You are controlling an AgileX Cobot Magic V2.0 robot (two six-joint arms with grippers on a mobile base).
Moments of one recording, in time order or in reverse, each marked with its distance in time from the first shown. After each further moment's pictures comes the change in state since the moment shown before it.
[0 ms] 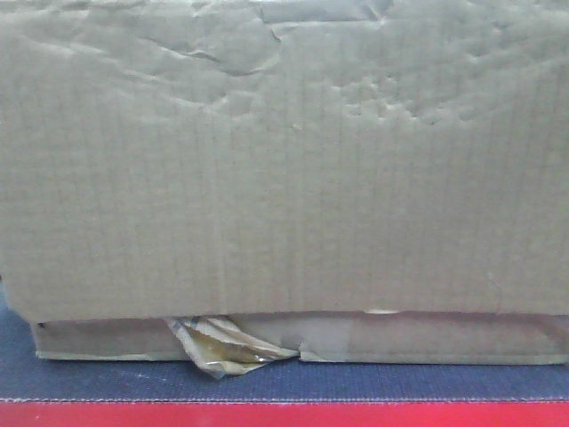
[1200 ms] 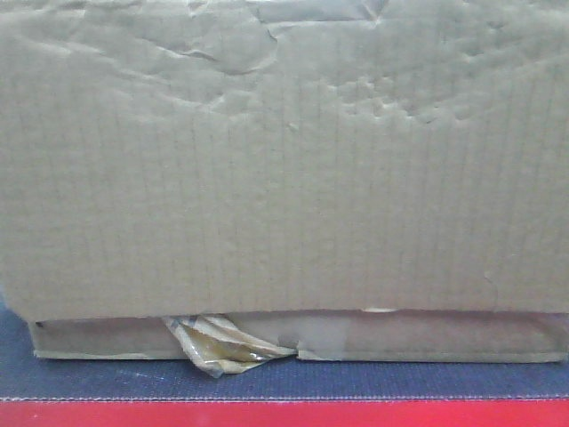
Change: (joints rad) left arm 0.000 0.000 0.000 -0.045 0.000 0.002; right arm 0.271 1.027 -0.942 -0.096 0.625 0.157
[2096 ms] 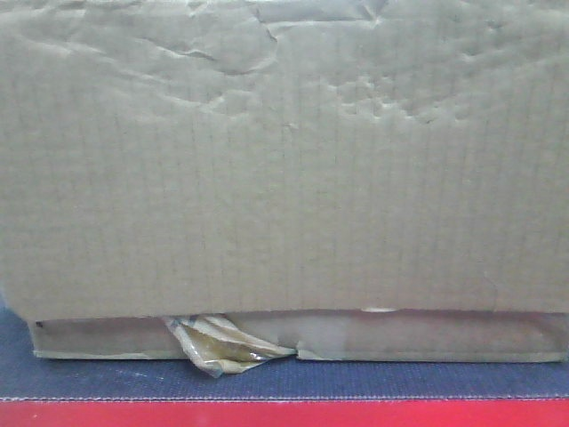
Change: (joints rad) left arm 0.000 0.000 0.000 0.000 0.000 0.000; right arm 0.106 0.178 0.023 0.055 0.085 0.024
